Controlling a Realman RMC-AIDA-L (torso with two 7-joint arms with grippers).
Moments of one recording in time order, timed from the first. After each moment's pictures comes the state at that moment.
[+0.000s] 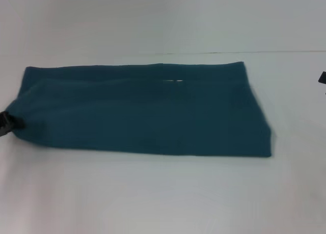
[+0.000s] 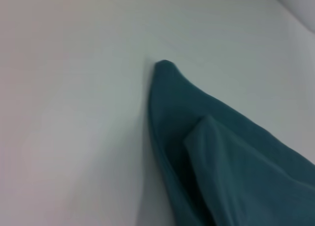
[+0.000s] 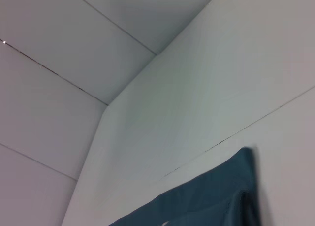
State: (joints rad) left arm -0.46 -2.05 0.53 0.81 2.32 1.10 -2.45; right arm 0.47 1.89 -0.47 -0.58 -1.95 -1.38 2.20
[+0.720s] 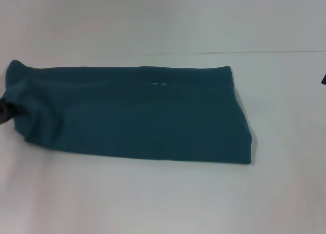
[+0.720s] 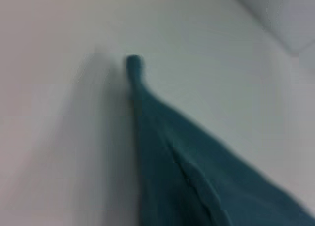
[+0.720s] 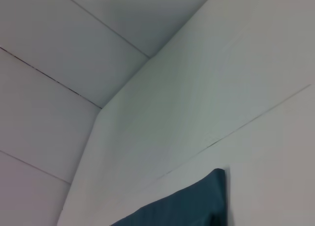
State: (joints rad) left arm -0.46 -2.05 0.49 0.84 2.24 1.16 -2.42; right arm 0.46 1.89 -0.47 -0.58 -1.95 -1.37 2.20
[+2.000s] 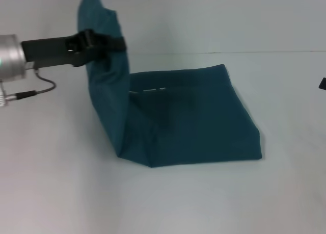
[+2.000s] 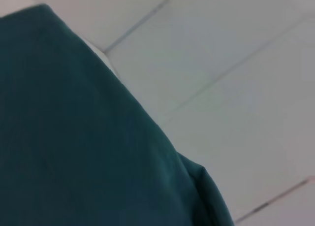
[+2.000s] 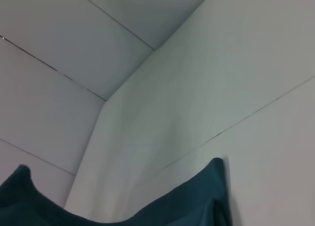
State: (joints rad) left arm -0.69 -2.06 0.59 0.87 1.98 1.54 -2.40; right arm 0.45 1.89 -0.48 -0.58 -1.95 -1.39 2.19
